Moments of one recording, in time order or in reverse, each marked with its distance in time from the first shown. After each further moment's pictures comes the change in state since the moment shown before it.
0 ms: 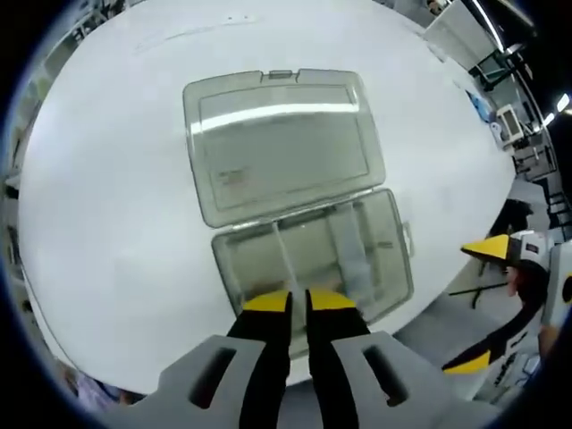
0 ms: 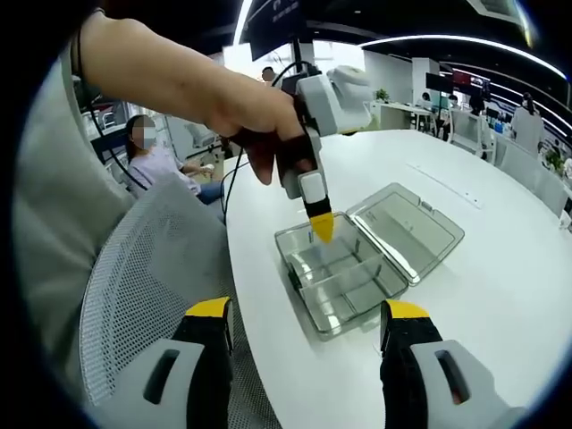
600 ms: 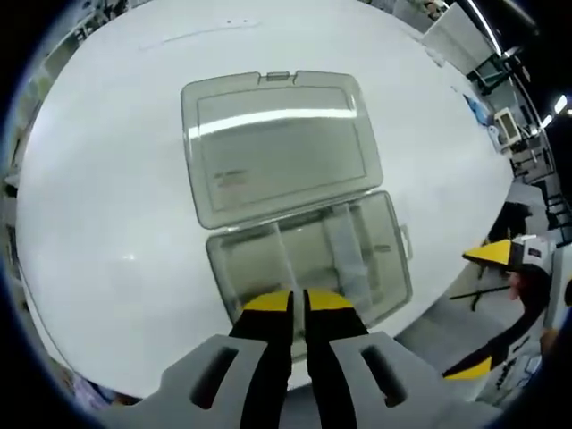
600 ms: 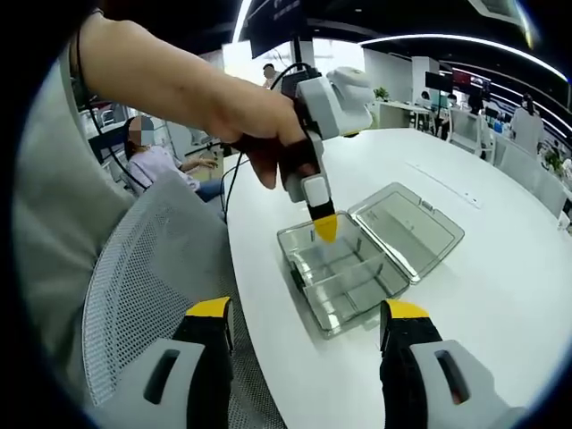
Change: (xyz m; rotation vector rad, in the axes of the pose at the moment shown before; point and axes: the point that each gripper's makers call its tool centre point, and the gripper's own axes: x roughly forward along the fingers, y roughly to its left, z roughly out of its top) left arm 0.004 -0.005 0.004 0.013 -0.033 -0.009; right arm -0.001 0.004 -0.001 -0.003 0.013 -0.008
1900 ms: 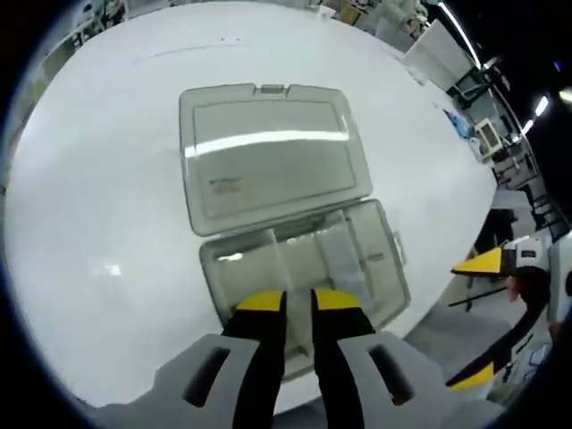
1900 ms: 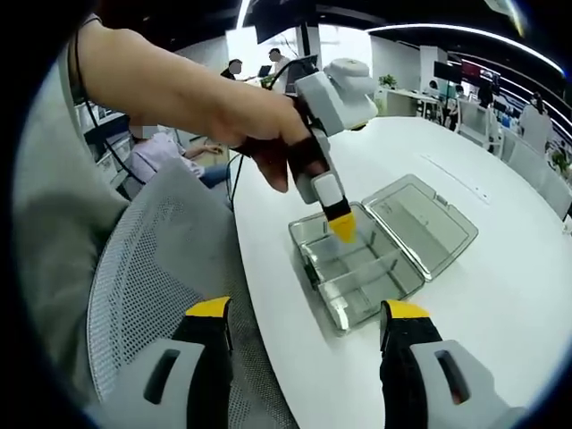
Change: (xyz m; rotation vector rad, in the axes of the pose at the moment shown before) left arm 0.009 0.000 0.006 0.005 -0.134 -0.104; right arm 0.009 0.016 0.000 -0.020 0.087 0.025
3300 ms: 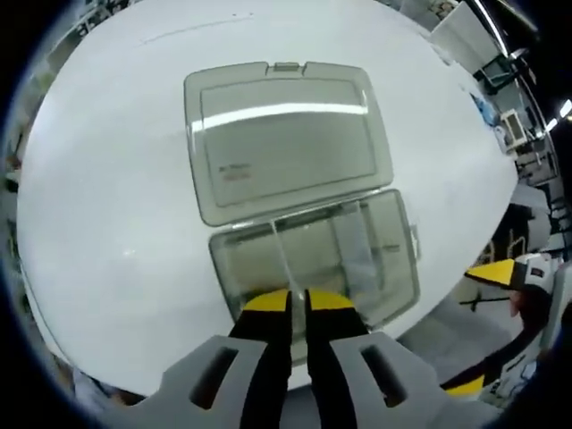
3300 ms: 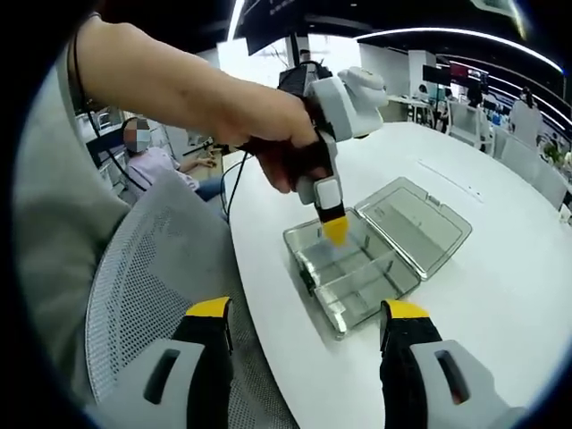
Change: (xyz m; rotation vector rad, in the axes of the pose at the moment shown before) left arm -0.006 0.007 -0.006 -0.031 0.173 0.132; right arm -0.001 -0.007 0.001 0.052 -0.075 -0.026
